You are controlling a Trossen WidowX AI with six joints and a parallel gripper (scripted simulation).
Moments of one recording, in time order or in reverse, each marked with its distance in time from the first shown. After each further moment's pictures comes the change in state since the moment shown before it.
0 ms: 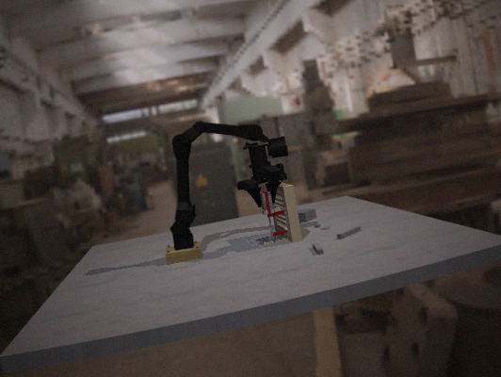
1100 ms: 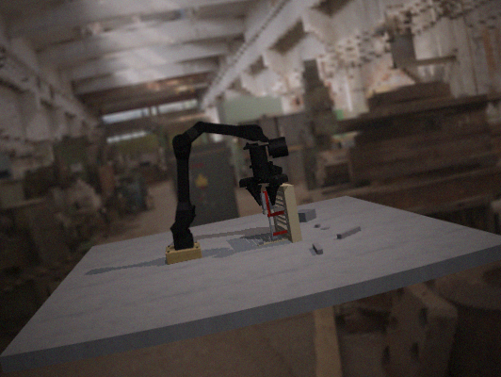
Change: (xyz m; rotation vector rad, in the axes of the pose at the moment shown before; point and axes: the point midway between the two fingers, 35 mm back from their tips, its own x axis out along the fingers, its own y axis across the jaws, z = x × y) arm 0.000 0.003 -0.002 -1.645 -0.003 0.004
